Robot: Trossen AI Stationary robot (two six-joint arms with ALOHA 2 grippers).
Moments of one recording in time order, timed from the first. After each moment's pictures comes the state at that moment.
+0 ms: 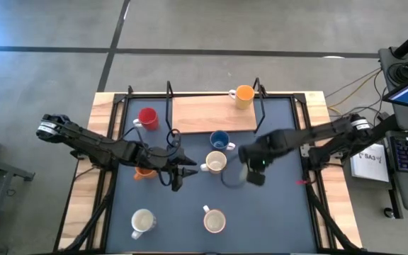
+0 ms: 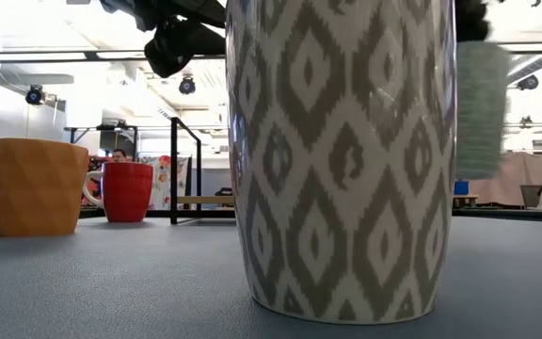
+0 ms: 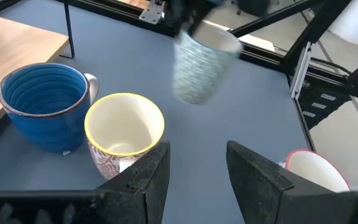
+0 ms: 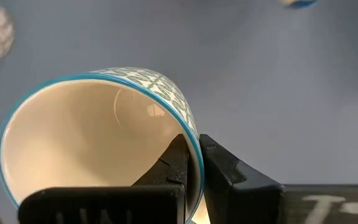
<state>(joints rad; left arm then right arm) -0.26 1.30 0.85 -0.02 -0.23 -0.43 0.14 1.48 1.25 -1.13 -0.05 0.46</state>
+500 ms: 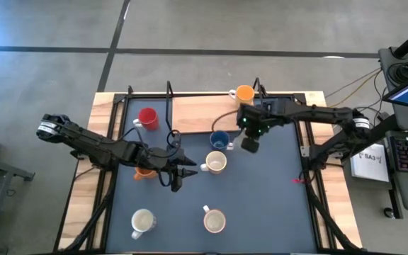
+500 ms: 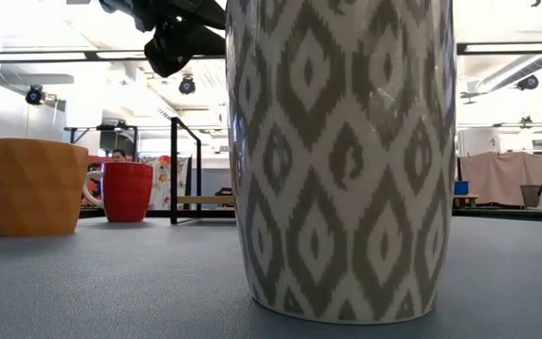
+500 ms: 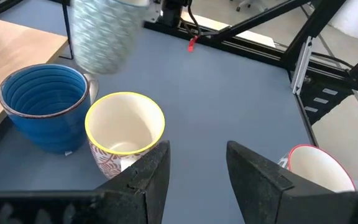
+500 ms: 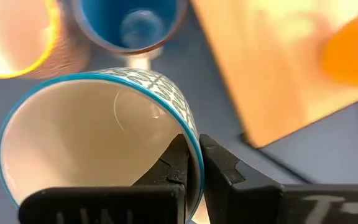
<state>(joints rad) -0.26 1.30 0.85 -0.03 -0.23 -0.41 -0.22 1.48 1.36 -1.13 0.08 0.12</state>
